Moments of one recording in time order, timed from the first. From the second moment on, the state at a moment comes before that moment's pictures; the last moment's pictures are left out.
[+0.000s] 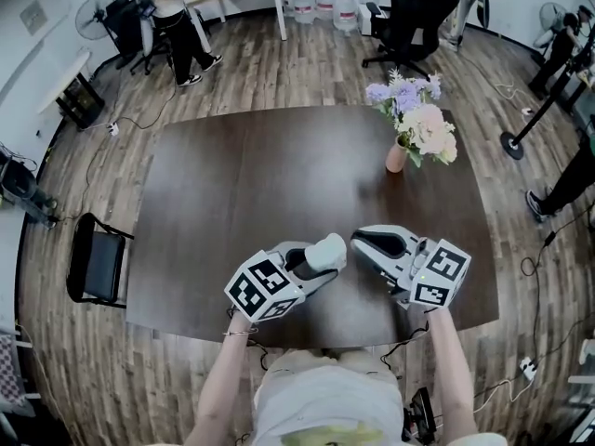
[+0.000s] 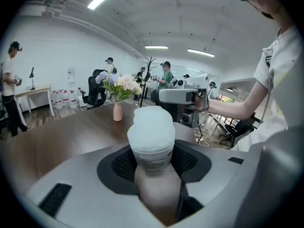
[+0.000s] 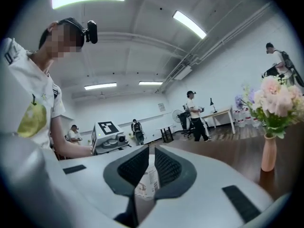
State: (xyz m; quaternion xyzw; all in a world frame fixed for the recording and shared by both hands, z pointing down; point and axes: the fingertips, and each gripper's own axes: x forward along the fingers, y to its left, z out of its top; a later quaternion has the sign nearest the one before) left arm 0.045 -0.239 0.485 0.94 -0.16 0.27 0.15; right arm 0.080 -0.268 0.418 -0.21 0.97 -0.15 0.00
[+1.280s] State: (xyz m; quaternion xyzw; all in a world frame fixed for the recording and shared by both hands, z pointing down) left arm 0.054 -0.221 0.444 0.95 -0.11 0.29 0.05; right arm 0.035 -0.243 0.387 -0.01 0.98 -0.22 -0.05
